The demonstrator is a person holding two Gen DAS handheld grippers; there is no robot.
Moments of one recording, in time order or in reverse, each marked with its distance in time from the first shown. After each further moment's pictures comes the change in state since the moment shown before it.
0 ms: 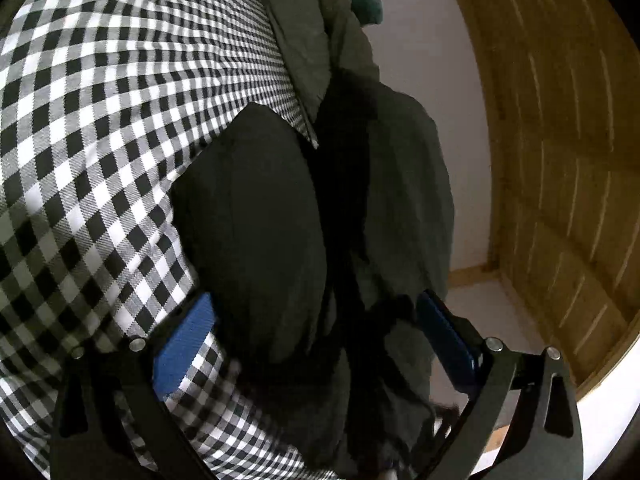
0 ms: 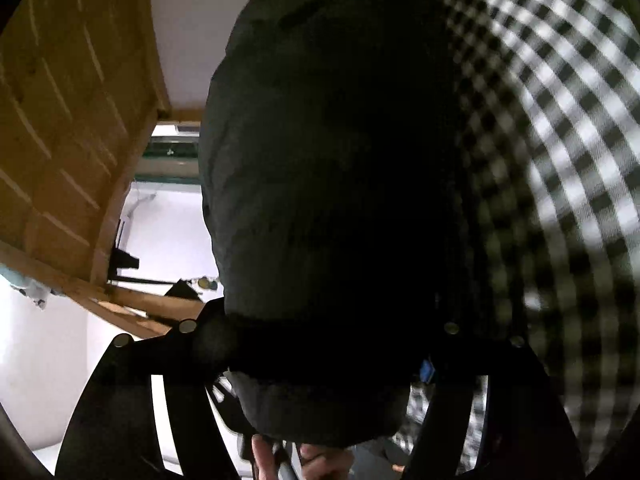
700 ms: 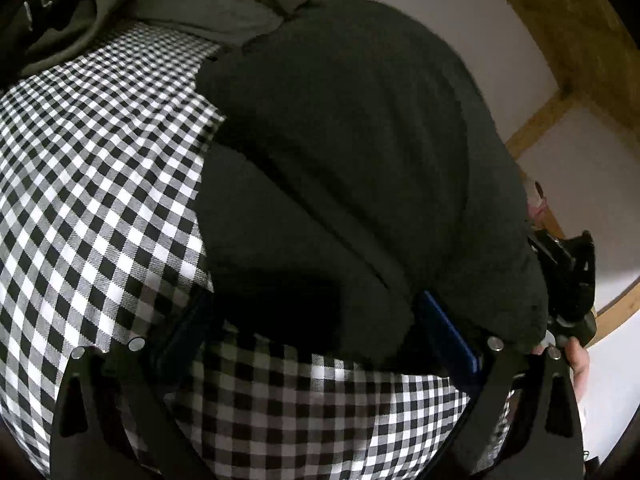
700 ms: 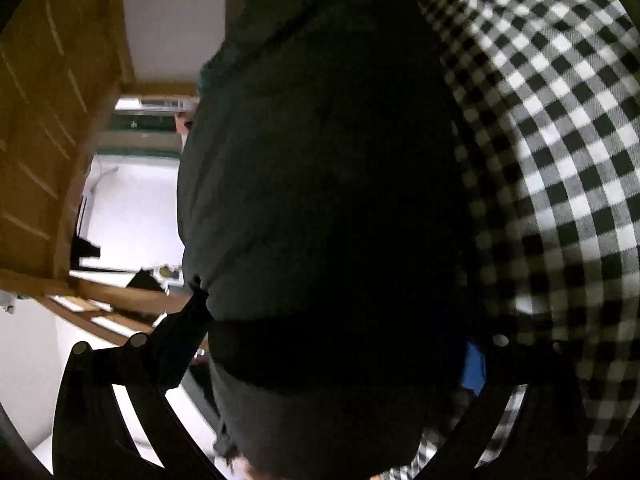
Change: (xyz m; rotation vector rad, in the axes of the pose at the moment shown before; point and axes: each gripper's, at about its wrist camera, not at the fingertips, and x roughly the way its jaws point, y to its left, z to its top) left arm 0.060 -0.043 0.041 0.614 0.238 0.413; right arm 0.059 0.015 0.075 -0.048 0.094 -0.162
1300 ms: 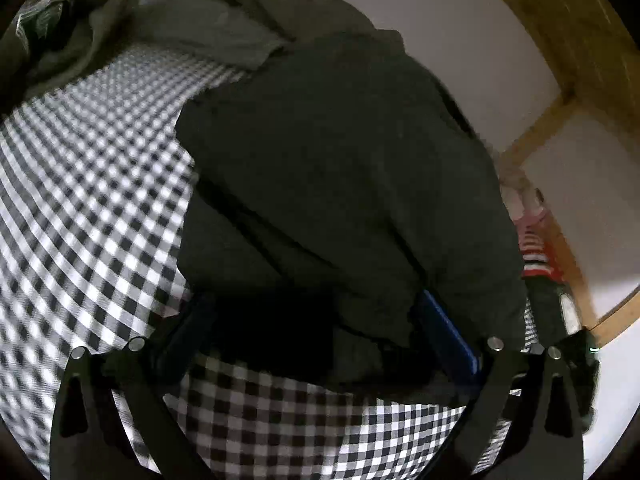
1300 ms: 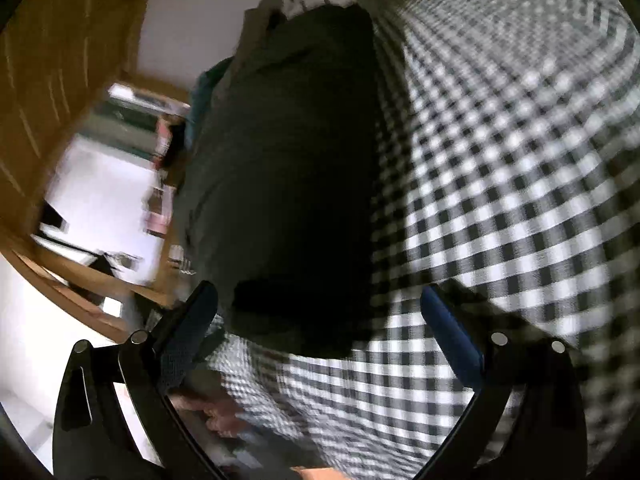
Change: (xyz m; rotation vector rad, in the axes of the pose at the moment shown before) left arm -0.019 -0.002 0.021 -0.007 0.009 0.012; right arm -0.073 -0.003 -0.059 -0.099 -0.125 -0.111
